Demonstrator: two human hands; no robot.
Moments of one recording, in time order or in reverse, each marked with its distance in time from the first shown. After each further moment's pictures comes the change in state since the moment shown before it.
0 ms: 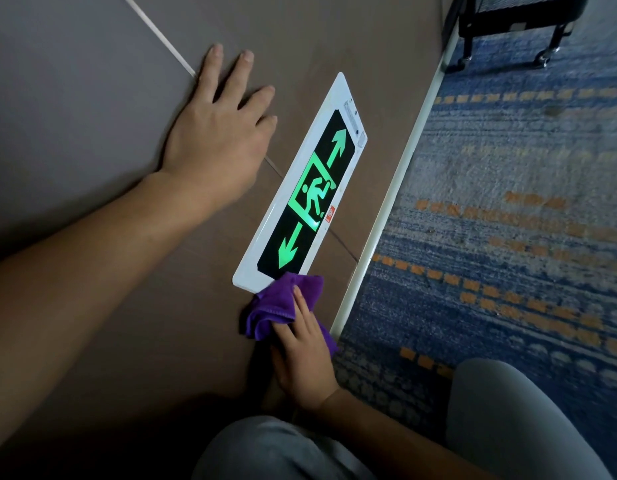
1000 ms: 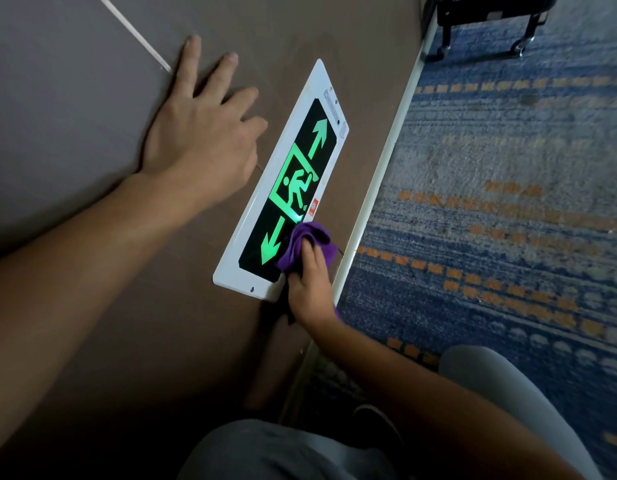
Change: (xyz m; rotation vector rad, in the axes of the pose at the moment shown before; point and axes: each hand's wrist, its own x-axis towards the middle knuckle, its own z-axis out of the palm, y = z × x) left_hand 0.004 0.014 0.007 -0.122 0.072 -0.034; right_hand 0.087 0.018 -0.045 0.272 0.219 0.448
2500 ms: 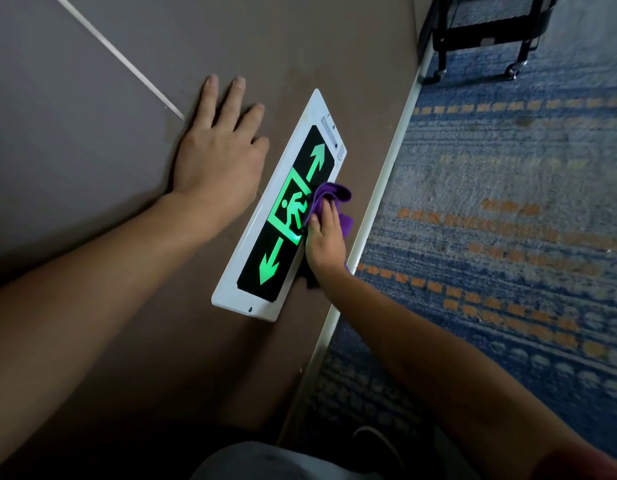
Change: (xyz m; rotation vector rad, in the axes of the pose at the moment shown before) left_hand 0.021 0.012 0.001 0.038 -0.113 -0.055; right_hand 0.101 -0.026 -0.035 0.065 0.117 0.060
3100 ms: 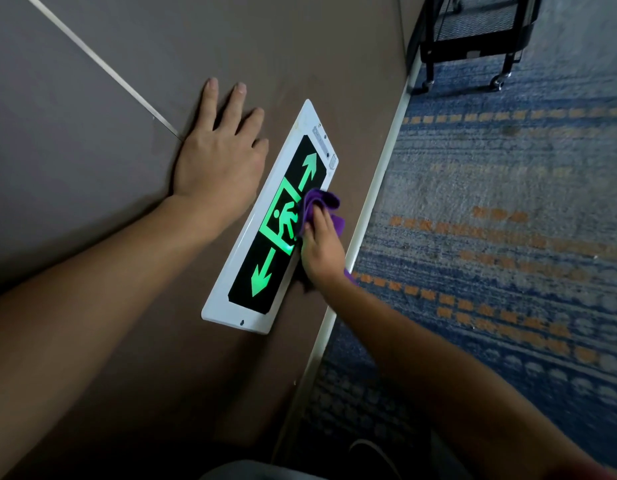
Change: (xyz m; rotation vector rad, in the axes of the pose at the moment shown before) left_hand 0.017 0.006 0.006 0.100 -0.011 0.026; right_hand 0.005 0.003 -0.008 -0.091 0.009 -0.132
